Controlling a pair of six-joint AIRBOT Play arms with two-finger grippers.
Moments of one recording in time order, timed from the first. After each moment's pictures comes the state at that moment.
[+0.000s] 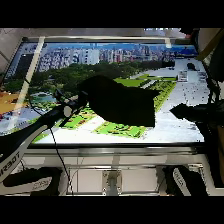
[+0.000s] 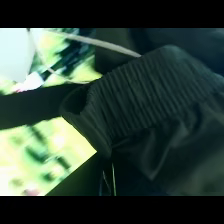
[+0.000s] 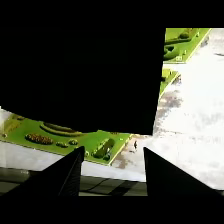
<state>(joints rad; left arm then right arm) -0.34 -1.35 0.75 1.21 -0.09 -2.42 -0.29 -0.68 0.84 -1.10 1.30 1.40</state>
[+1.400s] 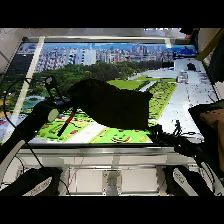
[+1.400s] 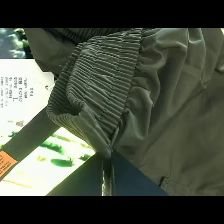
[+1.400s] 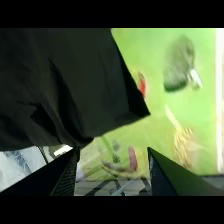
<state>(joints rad) -0.36 -1.02 0.76 1.65 -0.54 -2.26 -0.29 -0.91 0.10 -0.28 0.87 1.17</state>
